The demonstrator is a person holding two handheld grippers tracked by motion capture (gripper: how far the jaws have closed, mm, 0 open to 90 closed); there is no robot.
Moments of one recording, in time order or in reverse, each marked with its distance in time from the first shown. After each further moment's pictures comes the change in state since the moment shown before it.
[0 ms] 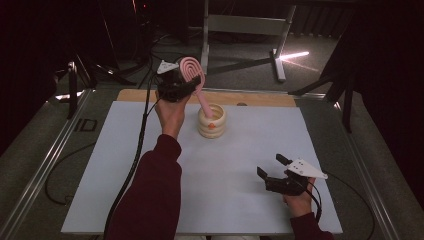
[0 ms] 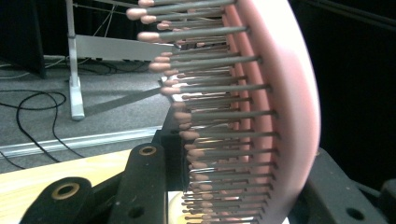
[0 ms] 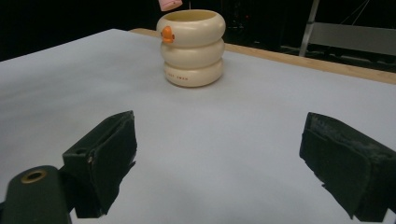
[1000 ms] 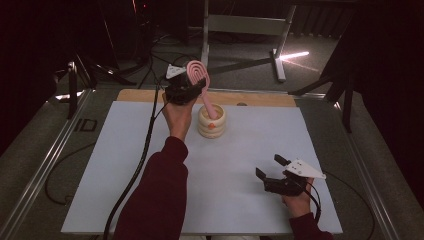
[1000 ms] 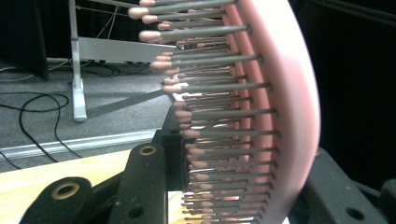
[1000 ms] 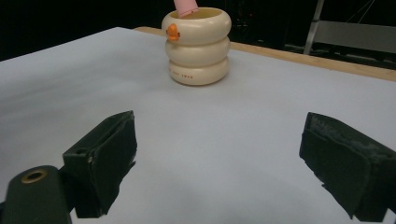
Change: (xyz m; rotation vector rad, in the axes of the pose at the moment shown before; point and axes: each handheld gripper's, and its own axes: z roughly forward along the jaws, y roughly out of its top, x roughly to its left) left arm -0.008 -0.013 0.015 -0.006 0.017 0.013; right arm 0.003 -0.001 0.002 0.007 0.010 -0.003
